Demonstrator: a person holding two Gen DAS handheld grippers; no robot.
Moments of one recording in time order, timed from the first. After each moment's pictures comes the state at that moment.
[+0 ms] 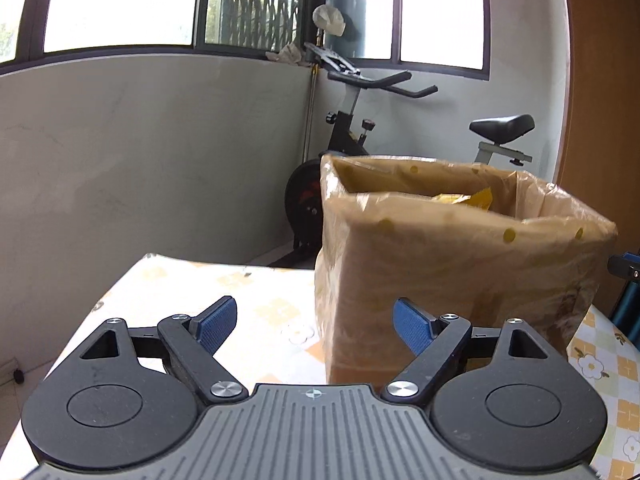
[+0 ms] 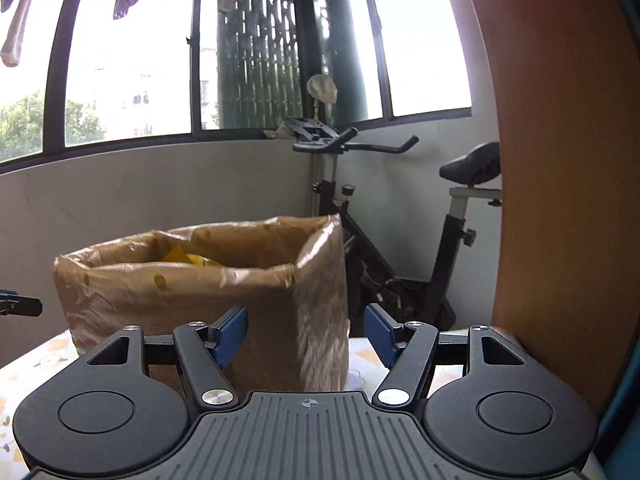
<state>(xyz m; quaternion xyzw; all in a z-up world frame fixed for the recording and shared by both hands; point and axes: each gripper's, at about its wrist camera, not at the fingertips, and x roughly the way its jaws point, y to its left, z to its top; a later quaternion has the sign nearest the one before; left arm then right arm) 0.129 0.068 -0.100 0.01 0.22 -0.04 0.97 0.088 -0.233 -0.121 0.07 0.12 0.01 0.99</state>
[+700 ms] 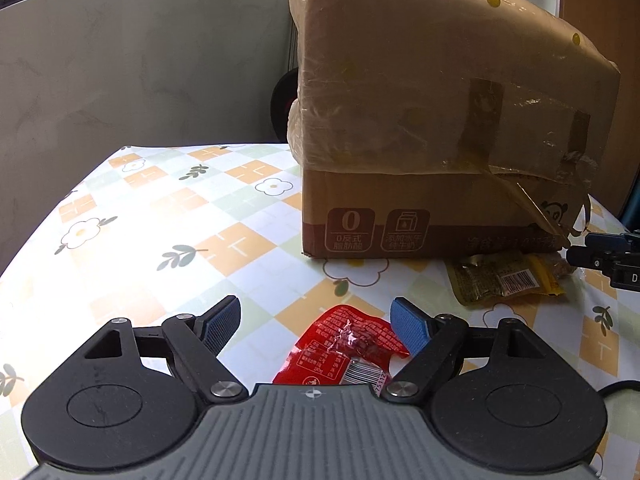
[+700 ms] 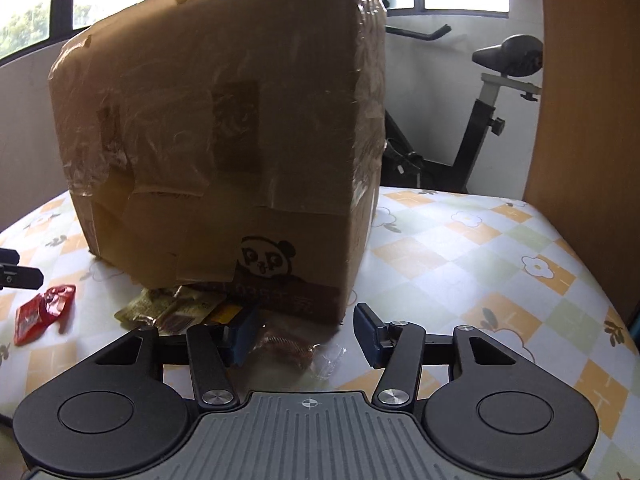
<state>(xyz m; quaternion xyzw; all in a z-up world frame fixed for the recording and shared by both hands) 0.115 0.062 -0.187 0.03 0.33 -0.07 0.94 0.102 -0.185 -0.225 0.00 0.28 0.05 0.96</state>
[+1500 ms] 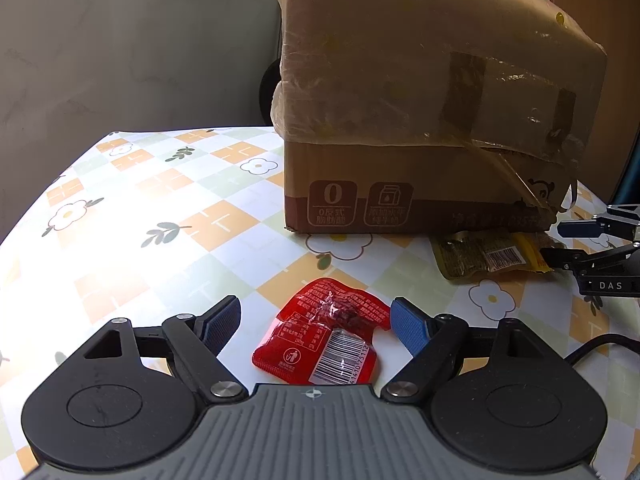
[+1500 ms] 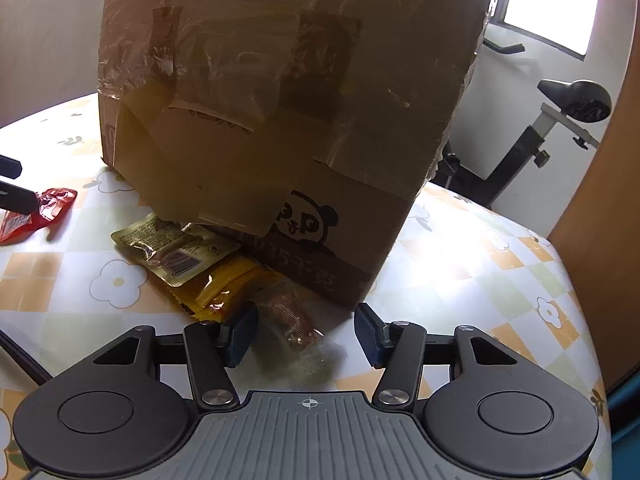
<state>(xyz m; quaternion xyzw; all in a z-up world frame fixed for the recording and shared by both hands) 0.107 0.056 -0.198 0.03 0.34 -0.09 0.94 0.128 -0.163 -0.236 -0.11 0.33 0.09 0.93</state>
